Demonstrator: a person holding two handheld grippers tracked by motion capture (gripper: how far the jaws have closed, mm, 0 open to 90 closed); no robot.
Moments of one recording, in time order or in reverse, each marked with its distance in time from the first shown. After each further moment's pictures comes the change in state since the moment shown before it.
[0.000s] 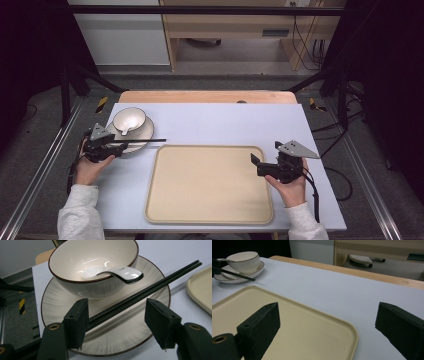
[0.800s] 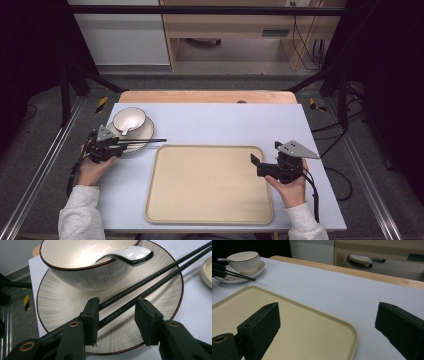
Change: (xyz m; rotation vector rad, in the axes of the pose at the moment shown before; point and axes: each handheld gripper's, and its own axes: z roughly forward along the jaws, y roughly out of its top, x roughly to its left) left arm -0.002 -0.006 0.010 0.063 0.012 0.043; right arm 0.001 0.000 0.000 0.000 0.000 -0.001
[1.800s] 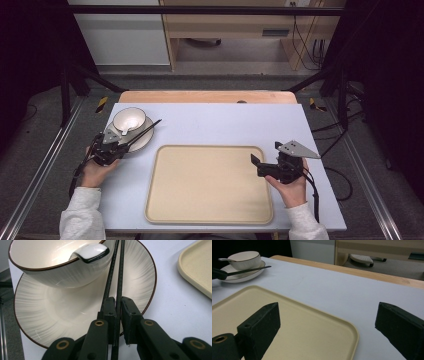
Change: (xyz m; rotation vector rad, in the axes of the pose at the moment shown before) left arm -0.019 0.005 -0.002 0.043 -0.056 0.039; right arm -0.001 0.000 -0.001 0.005 0.007 0.002
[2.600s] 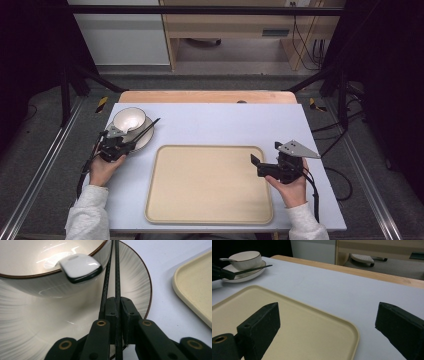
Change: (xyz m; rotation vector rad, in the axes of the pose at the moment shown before) left arm -0.003 0.010 0.017 -0.015 -0.049 -0.094; right arm 0.000 0.000 0.000 0.000 0.004 -0.001
